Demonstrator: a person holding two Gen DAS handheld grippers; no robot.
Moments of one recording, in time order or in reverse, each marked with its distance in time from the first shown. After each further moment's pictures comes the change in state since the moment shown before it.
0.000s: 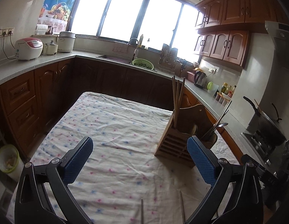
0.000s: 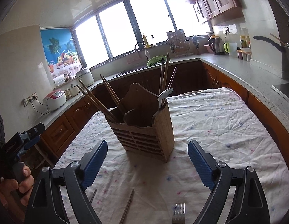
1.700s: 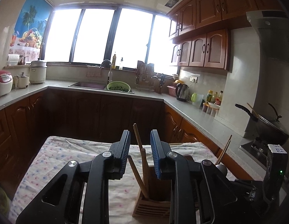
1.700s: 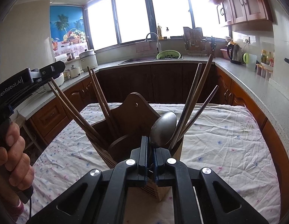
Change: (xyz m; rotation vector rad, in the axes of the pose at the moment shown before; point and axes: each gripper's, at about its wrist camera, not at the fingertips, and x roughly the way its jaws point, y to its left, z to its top) left arm 0.112 -0.083 0.082 0.163 -0.168 -0.124; right arm 0.115 0.003 0.055 -0.191 0.095 -0.006
